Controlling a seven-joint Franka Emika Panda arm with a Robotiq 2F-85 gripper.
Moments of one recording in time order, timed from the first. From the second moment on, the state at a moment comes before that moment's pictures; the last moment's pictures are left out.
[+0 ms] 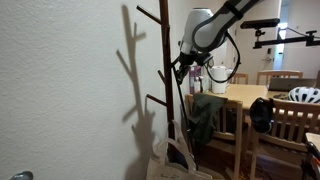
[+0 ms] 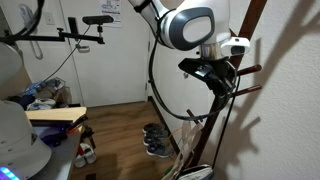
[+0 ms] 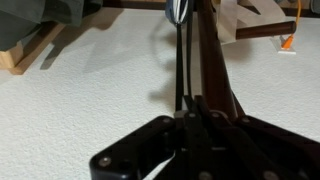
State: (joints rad) arm -0.04 0.13 -0.06 -2.09 -0.15 2.64 -0.03
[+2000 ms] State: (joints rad) arm -0.03 0.10 -0.05 -2.09 -0.18 2.48 0.02
